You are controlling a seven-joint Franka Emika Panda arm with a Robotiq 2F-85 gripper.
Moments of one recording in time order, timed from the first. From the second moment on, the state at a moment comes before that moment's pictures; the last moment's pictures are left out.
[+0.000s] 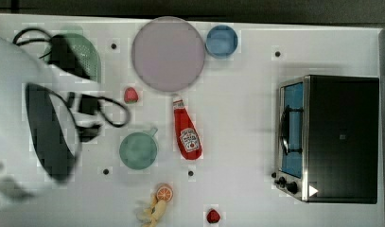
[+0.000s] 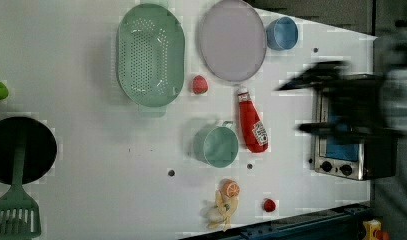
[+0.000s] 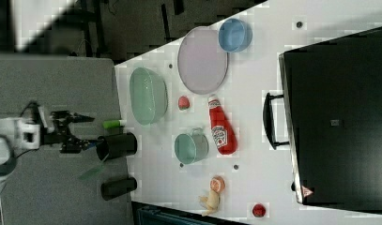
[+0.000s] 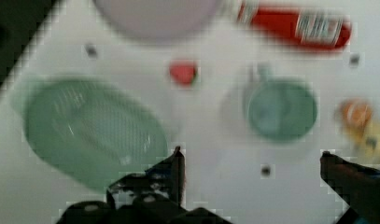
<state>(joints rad) 0.03 0.15 0.44 -1.67 0.02 0.19 0.67</state>
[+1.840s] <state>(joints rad) 0.31 1.06 0.32 -1.18 -0.01 0.45 1.30</state>
